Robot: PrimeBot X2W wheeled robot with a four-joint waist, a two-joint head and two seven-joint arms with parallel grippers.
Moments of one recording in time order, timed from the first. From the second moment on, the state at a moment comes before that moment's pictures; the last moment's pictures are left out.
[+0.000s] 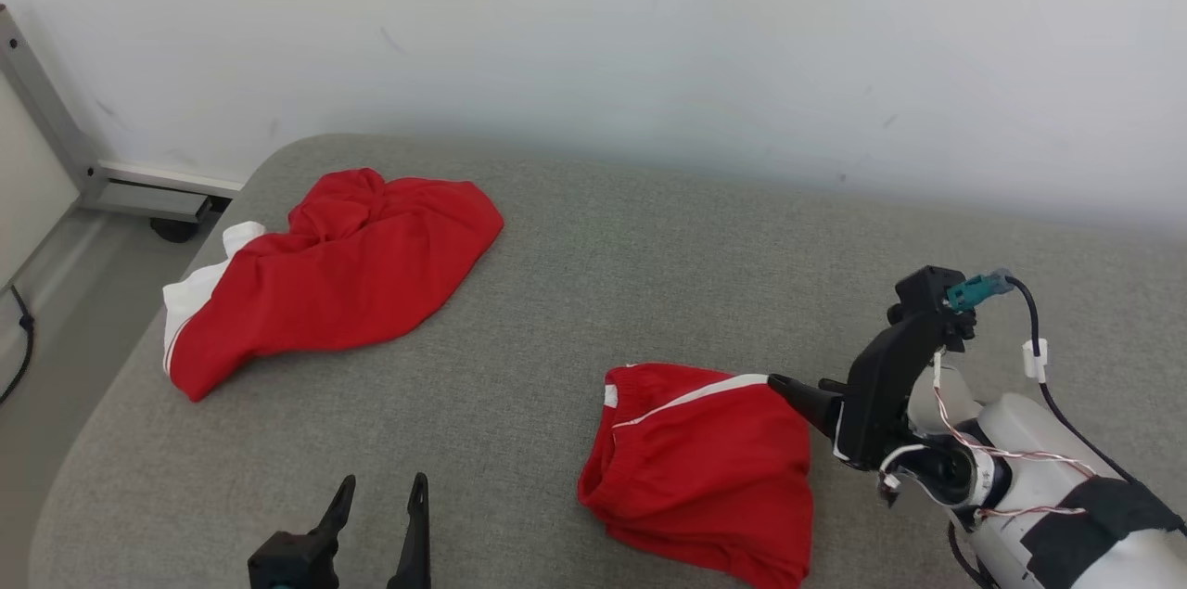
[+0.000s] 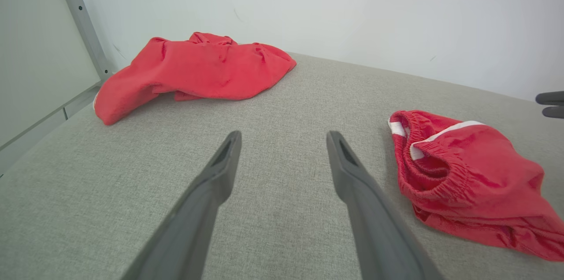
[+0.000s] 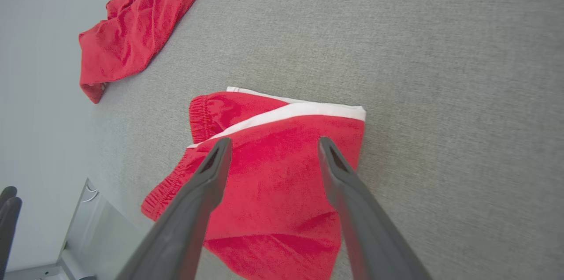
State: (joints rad) left arm 0.02 0.07 -0.30 0.15 -0.16 0.12 -0.05; right arm -0.52 -0.26 0.51 0.52 1.05 -0.07 0.52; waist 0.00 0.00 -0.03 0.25
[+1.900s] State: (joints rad) left arm -0.01 0.06 -0.30 0.15 -0.15 0.12 -0.05; right arm -0.57 -0.25 0.58 0.74 1.00 -0.06 0.60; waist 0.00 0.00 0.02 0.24
